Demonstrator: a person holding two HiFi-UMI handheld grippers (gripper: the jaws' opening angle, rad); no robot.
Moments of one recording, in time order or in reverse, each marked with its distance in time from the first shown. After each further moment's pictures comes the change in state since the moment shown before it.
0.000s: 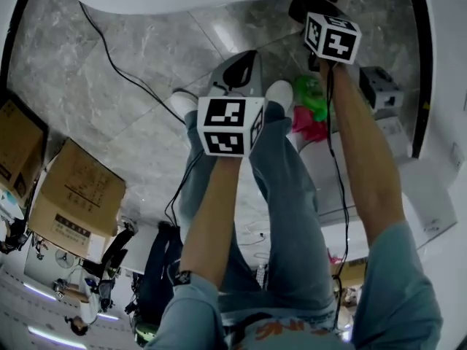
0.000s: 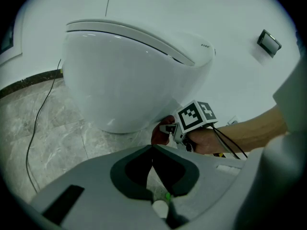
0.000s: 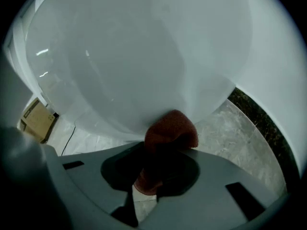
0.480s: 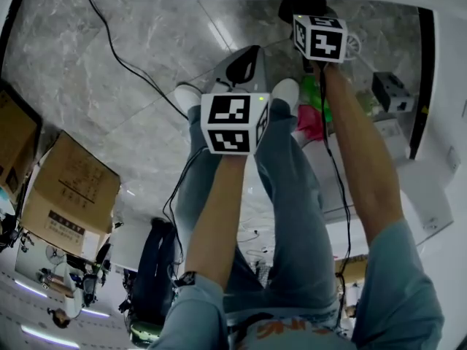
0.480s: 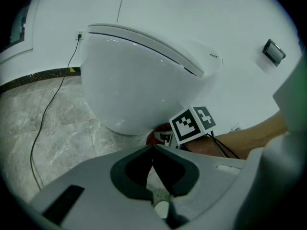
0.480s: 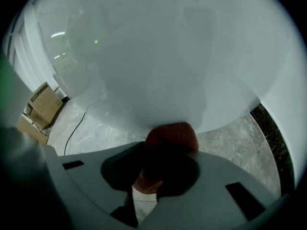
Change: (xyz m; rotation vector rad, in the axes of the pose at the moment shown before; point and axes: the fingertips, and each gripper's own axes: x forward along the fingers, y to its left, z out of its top) left arm -0.020 0.036 0.002 -0.068 -0.036 0.031; right arm 0.017 0.076 -0.011 -0.158 0.070 0.052
